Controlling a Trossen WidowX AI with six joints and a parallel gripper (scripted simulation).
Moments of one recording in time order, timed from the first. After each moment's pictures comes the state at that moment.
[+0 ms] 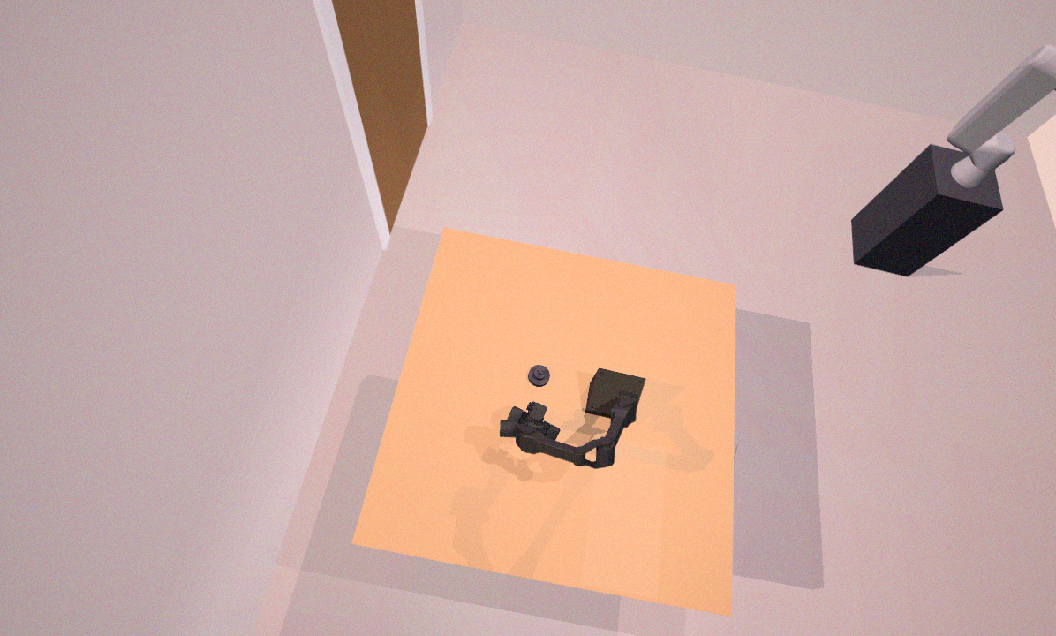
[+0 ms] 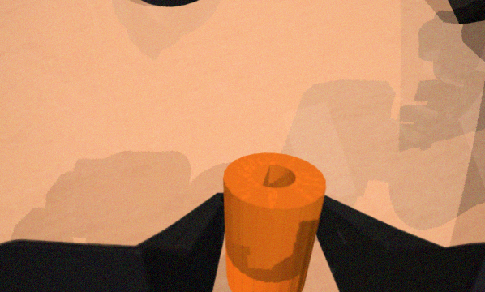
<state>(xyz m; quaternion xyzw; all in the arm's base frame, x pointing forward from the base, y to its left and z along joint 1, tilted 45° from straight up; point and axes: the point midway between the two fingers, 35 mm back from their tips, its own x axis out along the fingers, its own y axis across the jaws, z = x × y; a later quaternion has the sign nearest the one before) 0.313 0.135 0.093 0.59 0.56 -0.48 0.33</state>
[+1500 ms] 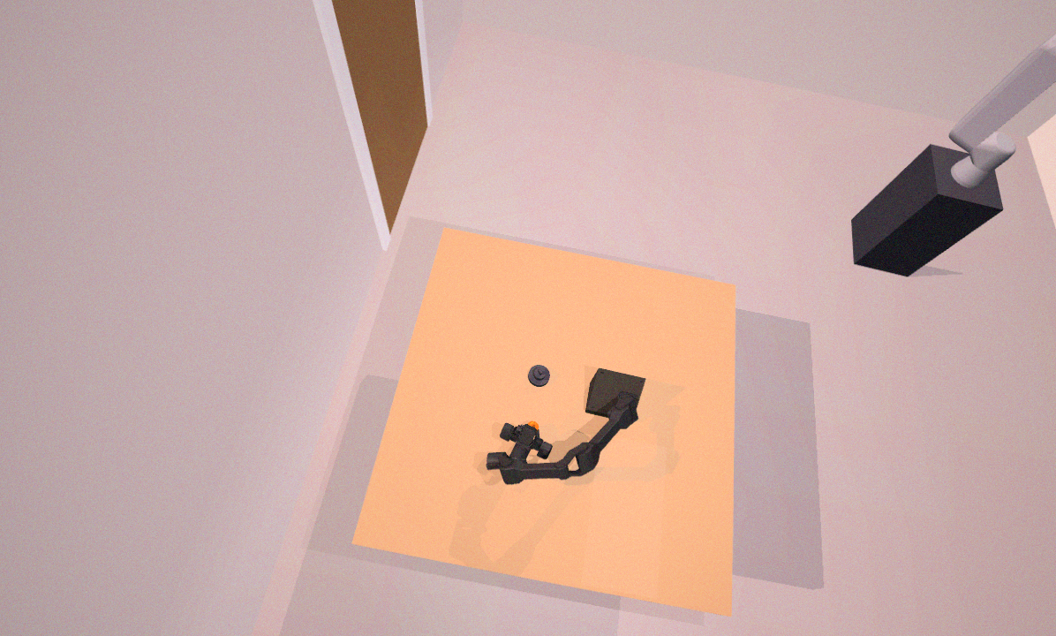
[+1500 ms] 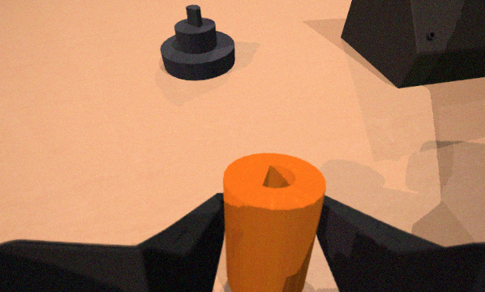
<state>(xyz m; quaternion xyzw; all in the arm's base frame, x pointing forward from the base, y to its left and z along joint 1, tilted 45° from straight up) 0.321 0.163 0.119 0.45 0.46 -0.61 0.46</state>
